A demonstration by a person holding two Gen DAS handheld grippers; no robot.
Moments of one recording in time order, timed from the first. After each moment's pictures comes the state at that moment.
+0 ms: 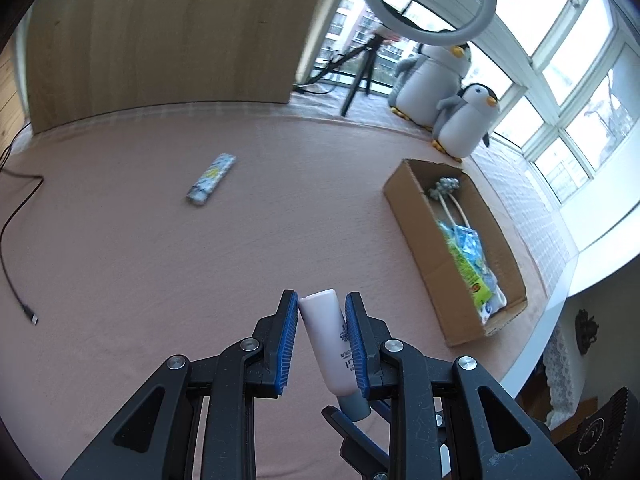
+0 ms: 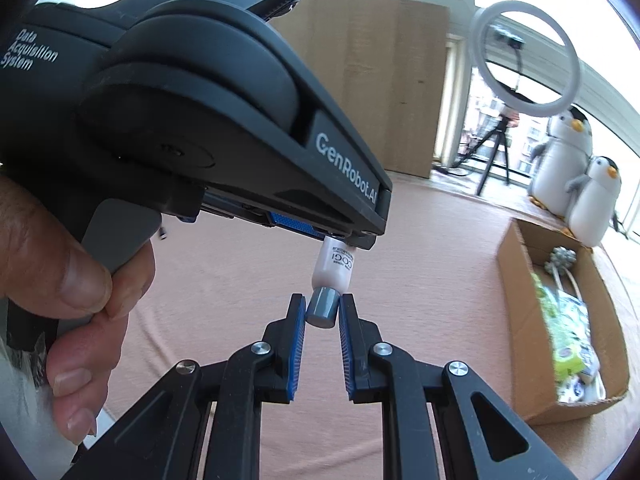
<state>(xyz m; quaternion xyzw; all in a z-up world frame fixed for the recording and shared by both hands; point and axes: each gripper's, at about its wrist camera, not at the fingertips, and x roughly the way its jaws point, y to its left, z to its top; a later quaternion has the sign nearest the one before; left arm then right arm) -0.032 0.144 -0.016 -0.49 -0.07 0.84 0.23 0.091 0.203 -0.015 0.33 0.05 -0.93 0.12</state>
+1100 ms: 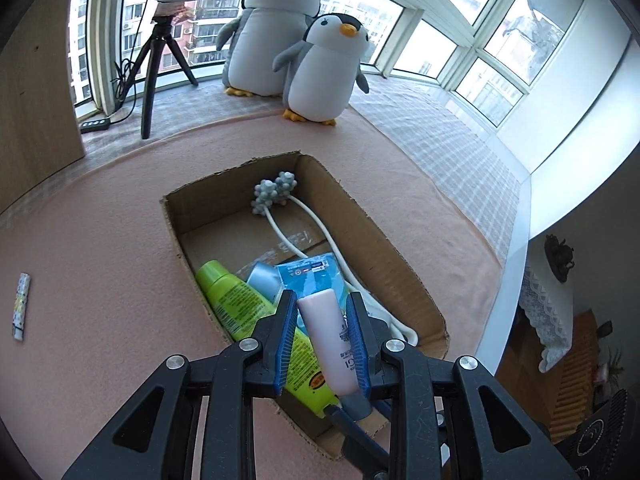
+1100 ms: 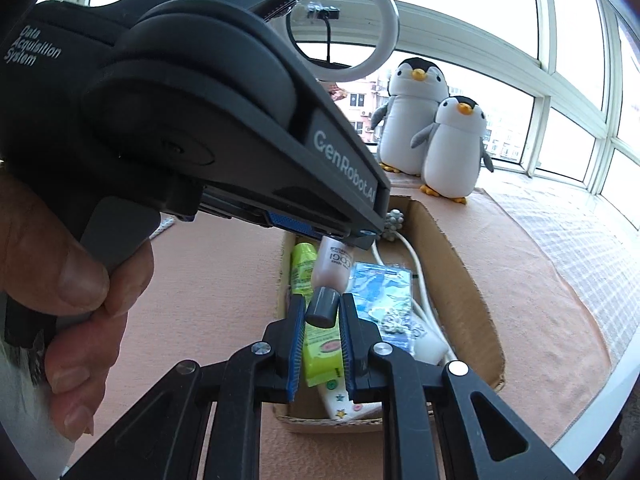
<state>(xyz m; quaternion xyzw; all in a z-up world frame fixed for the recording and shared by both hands) -0.064 0.397 -0.006 -0.49 0.03 0.78 0.38 0.069 0.395 -0.009 0.33 0.00 -0.94 -0.07</state>
